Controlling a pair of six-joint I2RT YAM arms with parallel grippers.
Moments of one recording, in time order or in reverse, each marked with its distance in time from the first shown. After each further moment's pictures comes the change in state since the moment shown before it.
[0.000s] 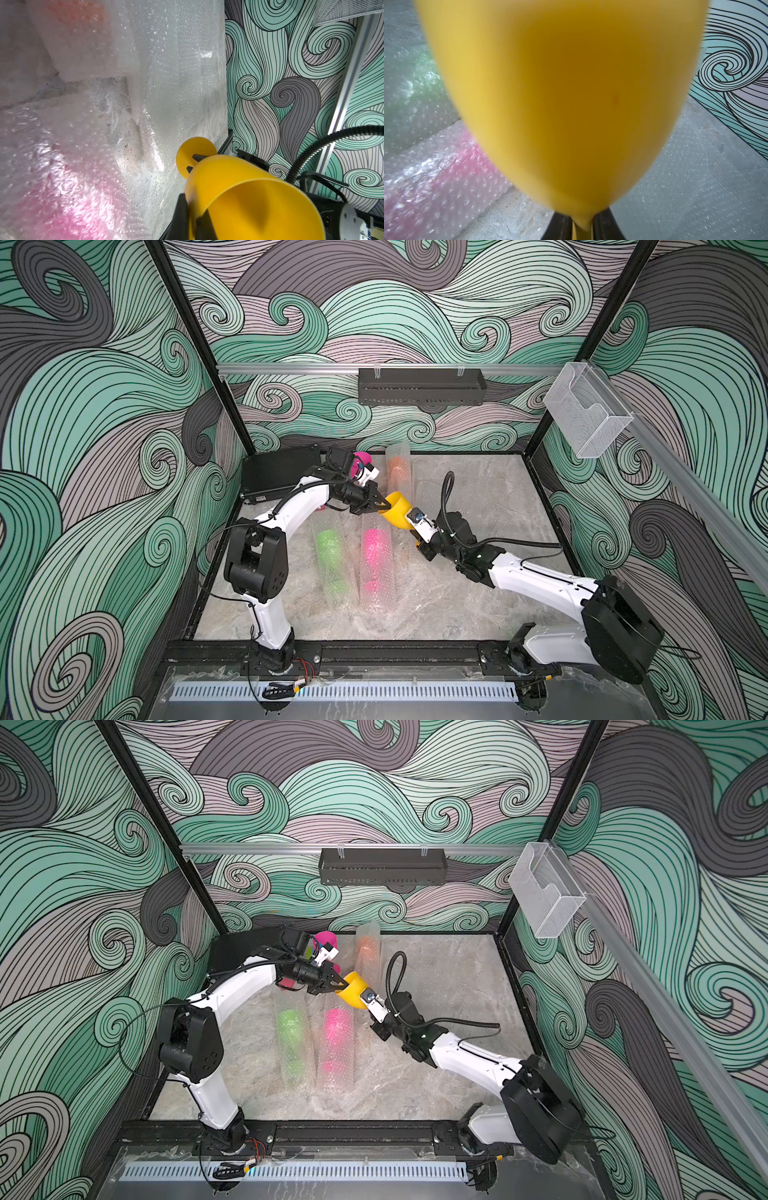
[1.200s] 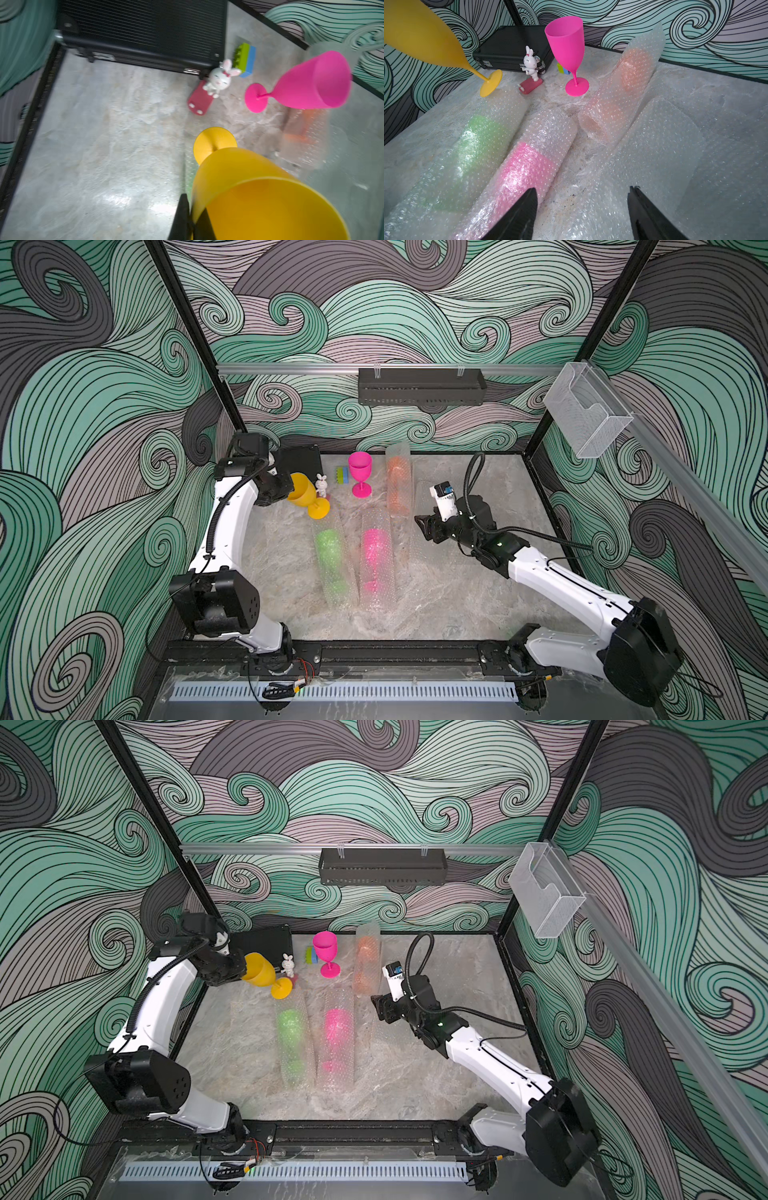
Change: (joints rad) left arm 0.472 -0.267 0.101 -0.385 -0.809 0.137; right arm -0.122 -0.116 0.124 -0.208 -0.082 0.417
